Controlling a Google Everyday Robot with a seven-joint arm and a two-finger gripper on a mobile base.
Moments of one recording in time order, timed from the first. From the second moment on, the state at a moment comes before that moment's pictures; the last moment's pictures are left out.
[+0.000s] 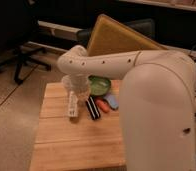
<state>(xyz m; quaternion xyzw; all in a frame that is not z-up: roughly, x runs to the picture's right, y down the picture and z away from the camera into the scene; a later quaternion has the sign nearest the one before) -0.058 0.044 0.754 -0.23 0.23 0.59 0.74</state>
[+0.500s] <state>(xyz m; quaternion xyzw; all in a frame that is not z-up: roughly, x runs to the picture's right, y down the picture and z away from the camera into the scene) -0.055 0.042 0.753 -0.23 0.22 0.59 0.74</state>
